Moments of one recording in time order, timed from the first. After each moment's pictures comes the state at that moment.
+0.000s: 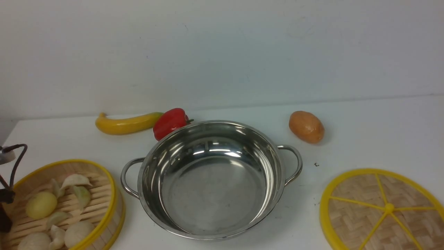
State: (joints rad) right arm 0.07 -0.01 0.02 0.01 0.40 0.00; left arm 0.62 1.95 -1.26 -0.25 0.96 0.52
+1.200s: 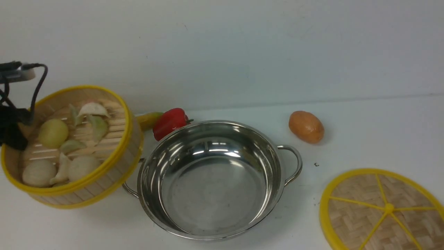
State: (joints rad) right arm 0.07 -0.01 0.02 0.01 0.40 0.00; left arm 0.39 1.91 -1.68 -0.24 1.21 0.44
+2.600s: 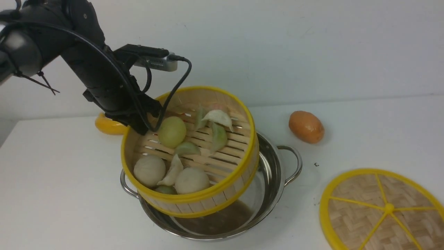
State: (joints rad) right arm 0.07 -0.01 0.02 0.01 0.40 0.00; left arm -0.13 1.94 -1.75 -0.19 1.23 0.32
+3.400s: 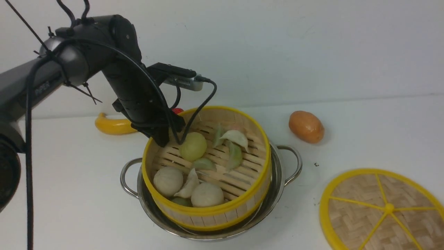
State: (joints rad) right arm 0.07 -0.01 0.02 0.01 0.40 0.00; left arm -0.23 2.06 -1.81 -0.12 1.23 0.30
